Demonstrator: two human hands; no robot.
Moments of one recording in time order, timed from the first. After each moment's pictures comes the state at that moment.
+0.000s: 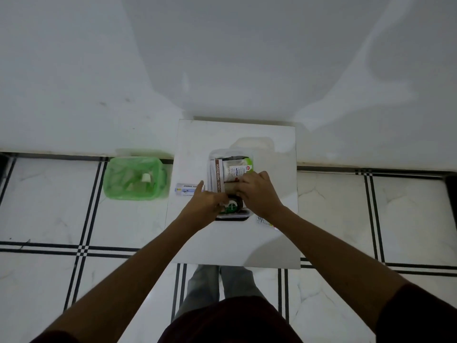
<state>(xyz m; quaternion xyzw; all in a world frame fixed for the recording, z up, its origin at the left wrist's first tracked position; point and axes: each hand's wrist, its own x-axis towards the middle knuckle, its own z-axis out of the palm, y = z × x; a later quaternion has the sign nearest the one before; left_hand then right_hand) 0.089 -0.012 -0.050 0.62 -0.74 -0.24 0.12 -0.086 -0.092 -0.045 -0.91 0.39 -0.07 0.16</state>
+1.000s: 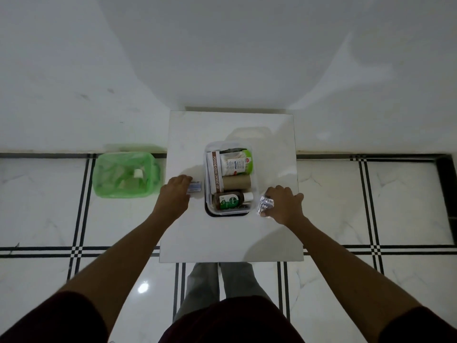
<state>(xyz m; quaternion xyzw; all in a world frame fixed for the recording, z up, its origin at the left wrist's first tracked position) 0.153 -0.011 -0.096 0.72 -0.64 -0.26 0.01 -0.147 -0.072 -0.087 -0.74 0.60 0.19 0.24</state>
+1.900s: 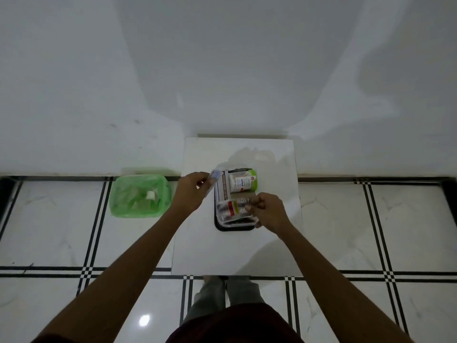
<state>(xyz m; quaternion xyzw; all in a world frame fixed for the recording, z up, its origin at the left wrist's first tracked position) 0.133 -0.044 0.006 0.72 -0.54 -0.33 0.30 -0.087 -0.060 -0.003 -0.54 0.62 -0.12 0.56</state>
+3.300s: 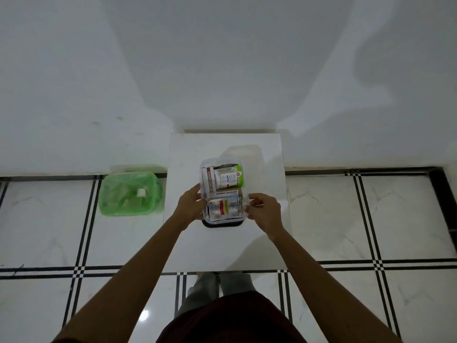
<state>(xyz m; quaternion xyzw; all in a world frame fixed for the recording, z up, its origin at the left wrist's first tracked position) 0.094 -0.027 -0.009 0.71 -0.32 -0.58 0.25 -0.113 -0.050 -0.044 -0.50 0.67 -0.19 0.51</state>
